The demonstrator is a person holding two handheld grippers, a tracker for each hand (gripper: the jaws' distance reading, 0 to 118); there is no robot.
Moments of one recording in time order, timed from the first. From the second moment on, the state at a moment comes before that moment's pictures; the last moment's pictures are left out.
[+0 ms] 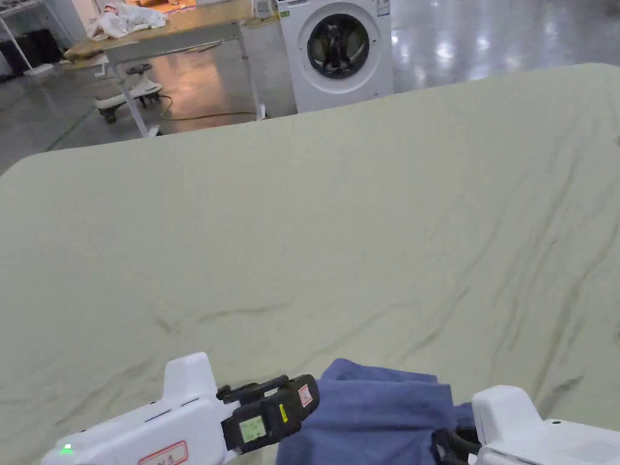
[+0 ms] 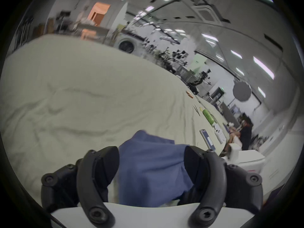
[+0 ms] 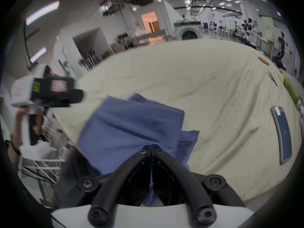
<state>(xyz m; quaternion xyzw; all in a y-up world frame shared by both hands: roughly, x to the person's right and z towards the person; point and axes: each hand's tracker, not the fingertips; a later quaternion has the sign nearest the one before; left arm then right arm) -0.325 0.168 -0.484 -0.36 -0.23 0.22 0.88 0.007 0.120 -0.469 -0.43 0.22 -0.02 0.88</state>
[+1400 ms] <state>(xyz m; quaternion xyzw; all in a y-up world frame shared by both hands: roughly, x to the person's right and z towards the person) -0.660 0.172 -0.462 -0.32 0.10 0.35 0.88 0.077 0.090 -0.404 -0.42 0.17 -0.19 0.87</state>
